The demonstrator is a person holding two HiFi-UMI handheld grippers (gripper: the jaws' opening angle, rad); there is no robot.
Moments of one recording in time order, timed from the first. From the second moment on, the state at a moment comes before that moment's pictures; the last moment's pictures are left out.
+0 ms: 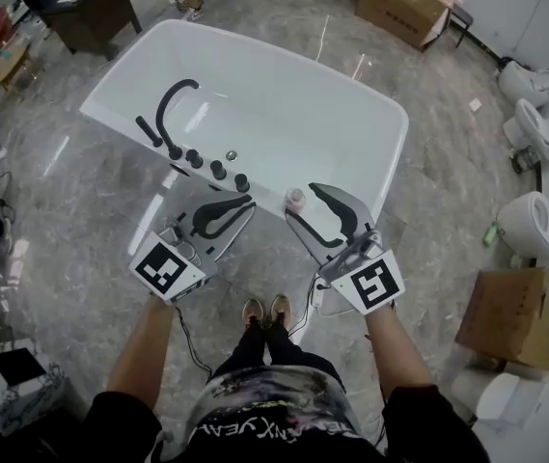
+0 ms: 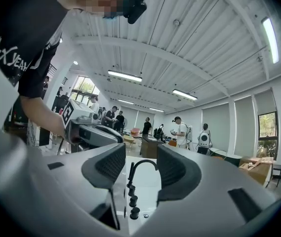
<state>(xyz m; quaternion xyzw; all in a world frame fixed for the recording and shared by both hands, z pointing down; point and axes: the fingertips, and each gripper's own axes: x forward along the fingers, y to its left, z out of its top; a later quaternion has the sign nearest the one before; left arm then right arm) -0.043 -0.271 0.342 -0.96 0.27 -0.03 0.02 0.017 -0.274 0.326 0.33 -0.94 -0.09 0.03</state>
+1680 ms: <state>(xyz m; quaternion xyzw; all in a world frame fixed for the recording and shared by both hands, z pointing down) -0.060 -0.238 0.301 -0.96 0.28 -0.02 0.01 -0.006 -0.227 0.288 0.29 -0.95 -0.09 0.03</state>
